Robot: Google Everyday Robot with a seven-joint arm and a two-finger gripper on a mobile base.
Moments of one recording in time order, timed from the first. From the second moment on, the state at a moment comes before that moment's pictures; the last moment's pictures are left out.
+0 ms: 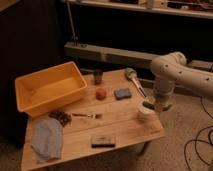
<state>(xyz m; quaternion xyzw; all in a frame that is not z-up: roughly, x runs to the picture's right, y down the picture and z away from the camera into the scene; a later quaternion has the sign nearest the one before) 0.276 0.093 0.716 -0.35 0.17 0.24 0.89</state>
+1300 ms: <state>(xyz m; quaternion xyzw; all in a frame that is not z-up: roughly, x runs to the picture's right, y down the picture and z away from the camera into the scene) 0.275 0.091 0.745 -0.38 0.20 0.25 0.87</state>
